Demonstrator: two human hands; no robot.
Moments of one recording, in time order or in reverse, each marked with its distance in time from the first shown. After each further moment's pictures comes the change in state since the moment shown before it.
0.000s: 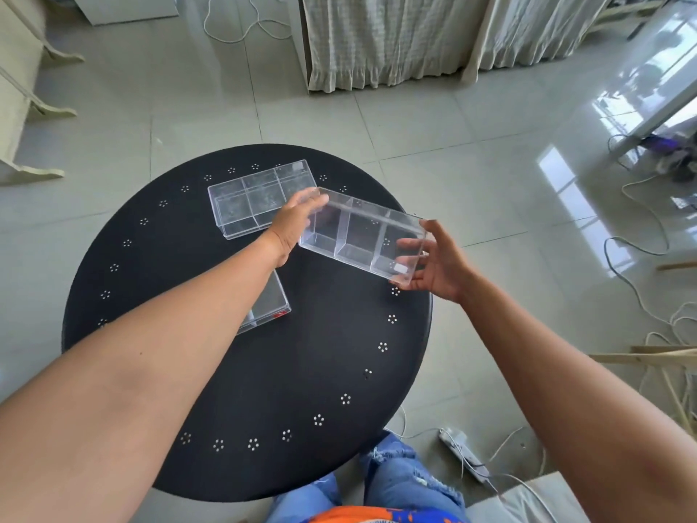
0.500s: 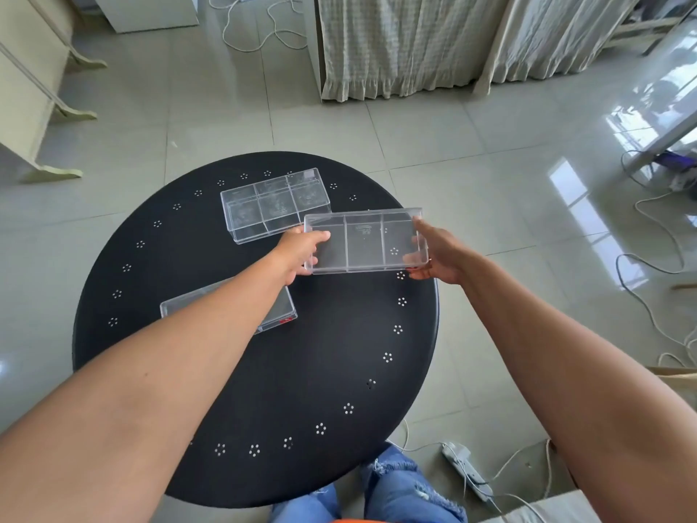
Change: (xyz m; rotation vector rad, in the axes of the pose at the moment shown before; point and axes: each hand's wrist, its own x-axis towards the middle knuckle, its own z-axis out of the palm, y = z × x) left_hand 0.000 -0.026 -0.006 0.001 0.081 -0.312; right_hand 0.028 -0.037 0.015 -0.342 0.126 0.032
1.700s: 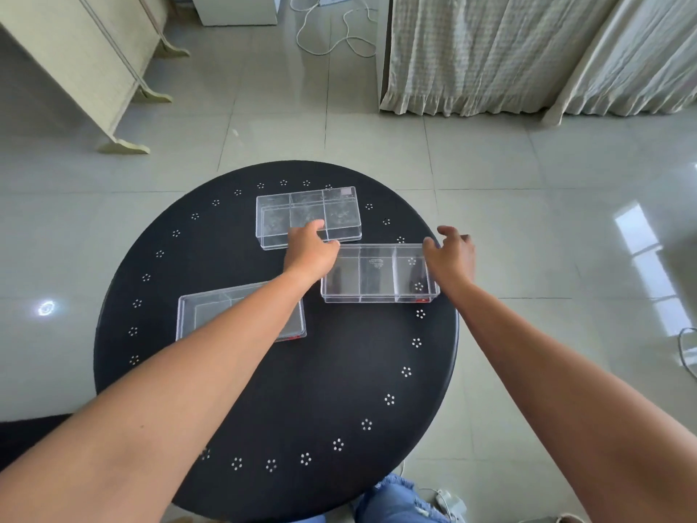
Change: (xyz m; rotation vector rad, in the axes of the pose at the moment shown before) left_hand -0.006 0.022 0.001 0.313 0.471 0.198; right_hand 0.054 -0.029 0.025 -0.557 0.460 -0.407
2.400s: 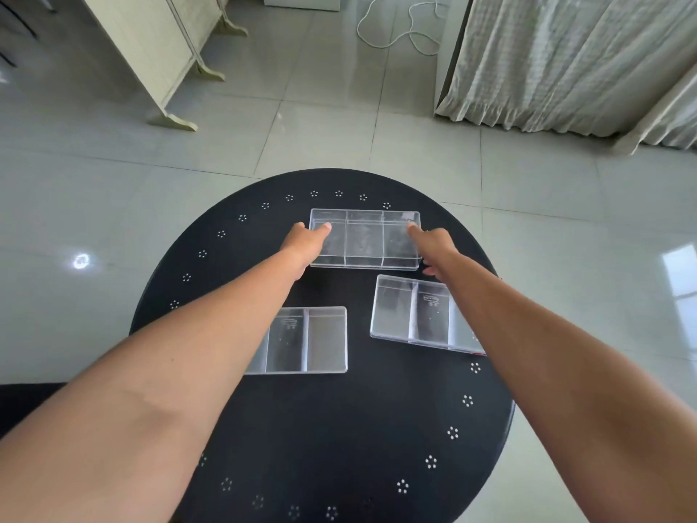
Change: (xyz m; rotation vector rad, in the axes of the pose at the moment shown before) left_hand 0.101 -0.052 -0.070 -0.289 -0.042 -0.376; right_hand 0.057 -0.126 0.096 0.062 -0.407 0.194
